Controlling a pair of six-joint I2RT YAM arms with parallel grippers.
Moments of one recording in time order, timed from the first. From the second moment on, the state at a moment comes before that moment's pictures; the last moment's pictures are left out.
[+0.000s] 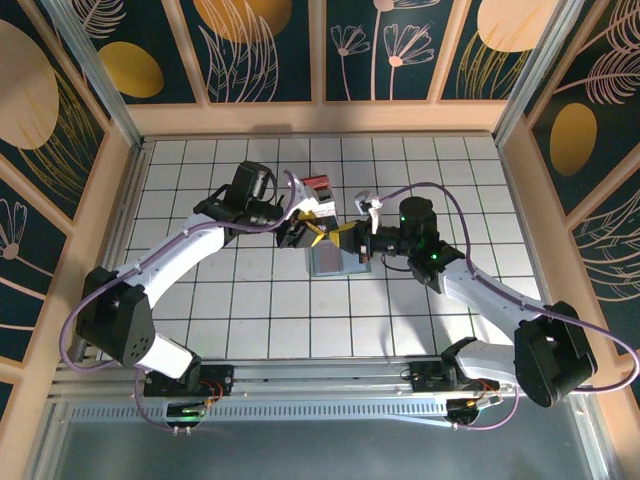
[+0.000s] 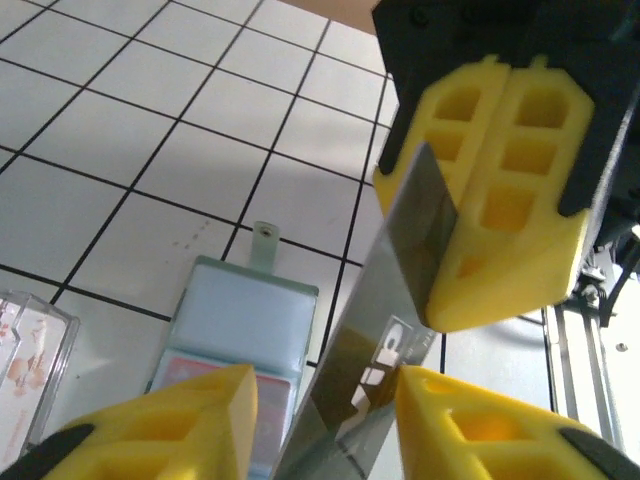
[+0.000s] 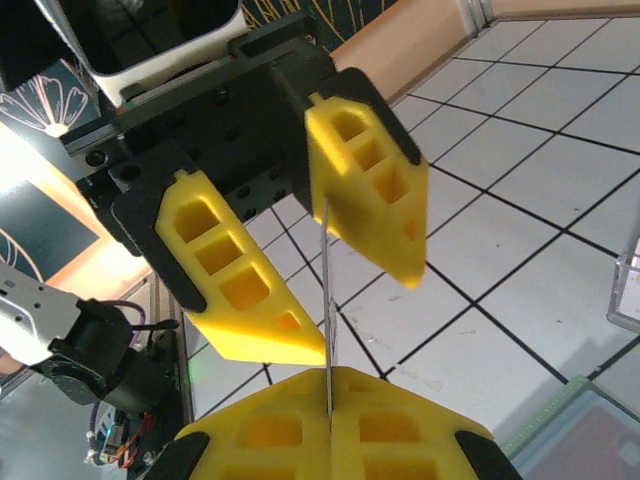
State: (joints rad) left arm -0.52 1.52 1.18 -0.43 0.80 0.32; right arm 0.54 1.21 0.67 0.26 -0.76 0.31
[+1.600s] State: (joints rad) left arm -0.47 1.58 1.23 -0.29 0.47 0.53; right arm 0.55 1.11 0.69 0.12 -0.07 0.40
